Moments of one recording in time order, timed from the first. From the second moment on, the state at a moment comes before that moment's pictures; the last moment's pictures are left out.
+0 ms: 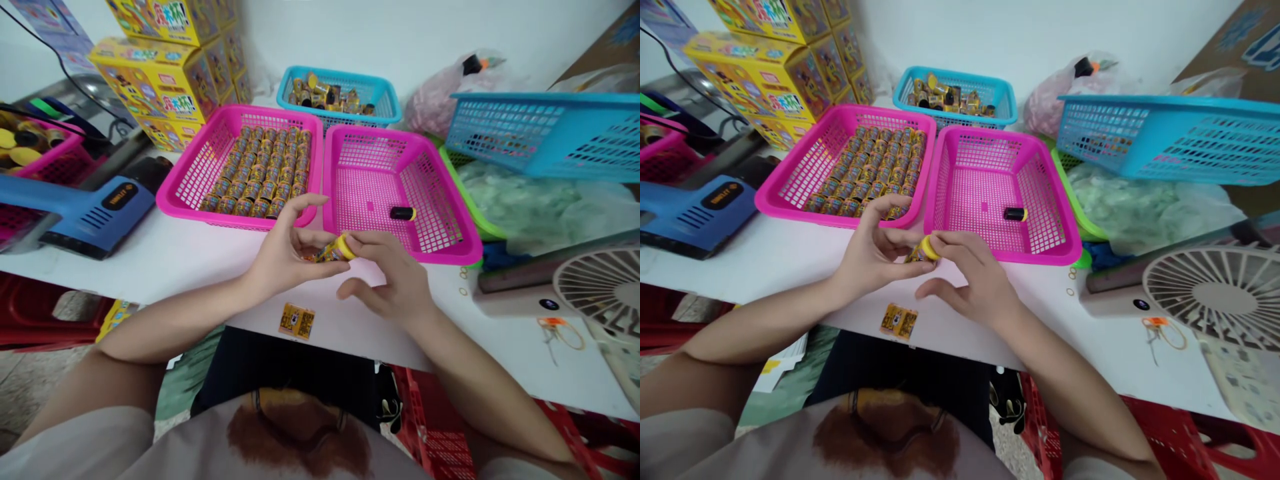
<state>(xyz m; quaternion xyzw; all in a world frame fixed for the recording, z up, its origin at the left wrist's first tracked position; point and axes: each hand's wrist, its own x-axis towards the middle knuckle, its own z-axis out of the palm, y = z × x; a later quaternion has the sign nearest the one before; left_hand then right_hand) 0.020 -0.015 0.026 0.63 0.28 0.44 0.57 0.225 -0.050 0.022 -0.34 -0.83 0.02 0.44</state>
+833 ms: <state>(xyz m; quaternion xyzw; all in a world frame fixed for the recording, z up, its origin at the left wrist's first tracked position) 0.021 -0.027 0.015 0.78 0.14 0.38 0.47 0.208 -0.073 0.012 -0.27 -0.83 -0.17 0.45</state>
